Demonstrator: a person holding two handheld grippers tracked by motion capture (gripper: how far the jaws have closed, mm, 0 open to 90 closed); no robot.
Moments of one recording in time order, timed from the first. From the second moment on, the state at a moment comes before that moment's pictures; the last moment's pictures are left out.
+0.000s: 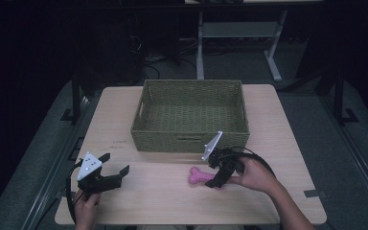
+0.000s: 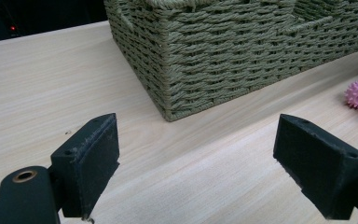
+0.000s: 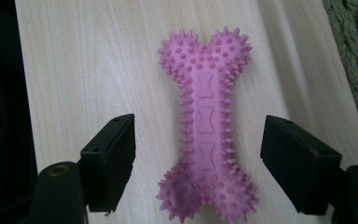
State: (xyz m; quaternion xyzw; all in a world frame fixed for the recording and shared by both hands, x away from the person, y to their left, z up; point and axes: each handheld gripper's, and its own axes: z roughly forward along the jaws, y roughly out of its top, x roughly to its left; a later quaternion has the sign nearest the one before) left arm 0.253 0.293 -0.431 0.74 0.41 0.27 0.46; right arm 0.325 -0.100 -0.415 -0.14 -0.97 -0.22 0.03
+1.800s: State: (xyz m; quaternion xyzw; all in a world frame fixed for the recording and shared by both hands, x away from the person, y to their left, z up) left arm 0.254 0.295 -0.432 0.74 0.41 0.26 0.46; right arm 0.338 -0.088 -0.405 -0.09 -0.98 -0.19 0.03
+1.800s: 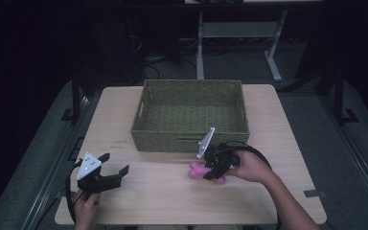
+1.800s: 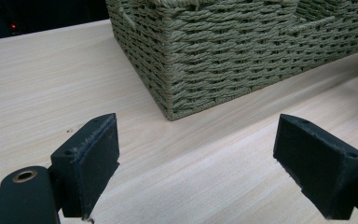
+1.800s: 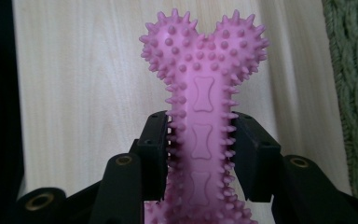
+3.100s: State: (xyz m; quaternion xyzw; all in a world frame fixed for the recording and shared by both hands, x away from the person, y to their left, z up) left arm 0.255 0.297 -0.432 0.74 0.42 0.26 0.46; right arm 0.373 -0.095 -0.335 -0.08 -0.97 -0.24 0.04
